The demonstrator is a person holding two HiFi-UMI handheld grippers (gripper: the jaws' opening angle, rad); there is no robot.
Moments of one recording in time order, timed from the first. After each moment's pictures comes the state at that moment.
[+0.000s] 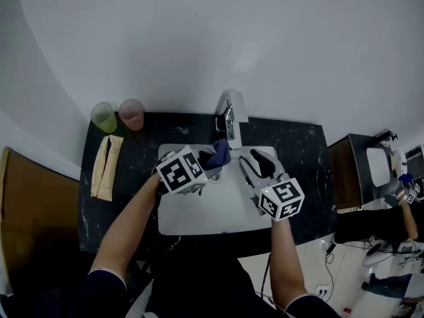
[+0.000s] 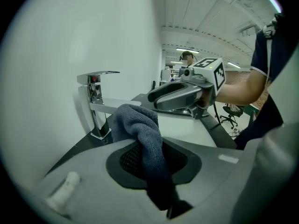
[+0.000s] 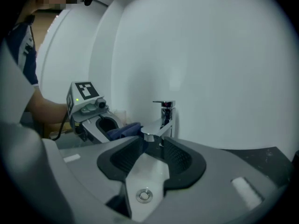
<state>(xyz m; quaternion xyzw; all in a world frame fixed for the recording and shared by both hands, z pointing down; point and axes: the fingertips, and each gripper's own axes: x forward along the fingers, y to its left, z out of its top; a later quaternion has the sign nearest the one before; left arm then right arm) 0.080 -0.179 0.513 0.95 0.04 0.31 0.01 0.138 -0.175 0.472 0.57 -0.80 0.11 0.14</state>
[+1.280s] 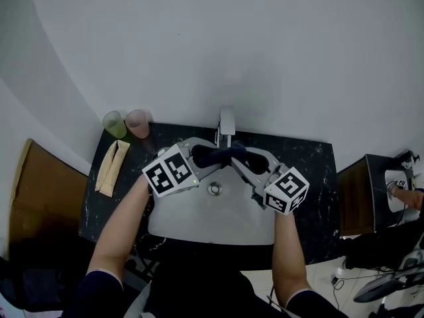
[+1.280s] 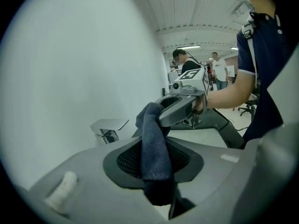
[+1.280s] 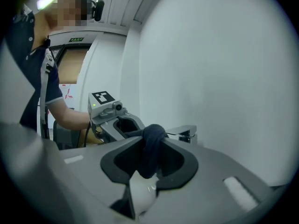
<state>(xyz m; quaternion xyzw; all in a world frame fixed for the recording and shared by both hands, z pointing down) 0.109 -0.204 0.436 0.96 -0.04 0.27 -0.07 0.129 -0.198 0.414 0.37 -0.93 0.06 0.04</state>
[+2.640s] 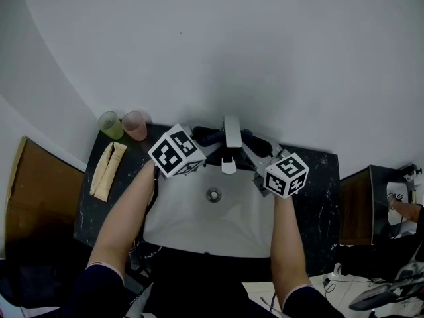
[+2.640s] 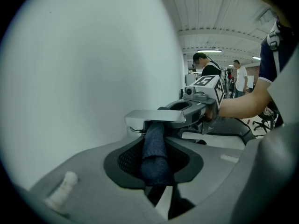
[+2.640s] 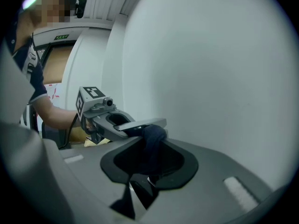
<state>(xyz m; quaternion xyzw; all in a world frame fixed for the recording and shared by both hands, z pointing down) 0.120 -0.298 0.450 0.96 -0.13 0.26 0.00 0.164 -0.289 0.445 0.41 -0.90 0.10 0.06</state>
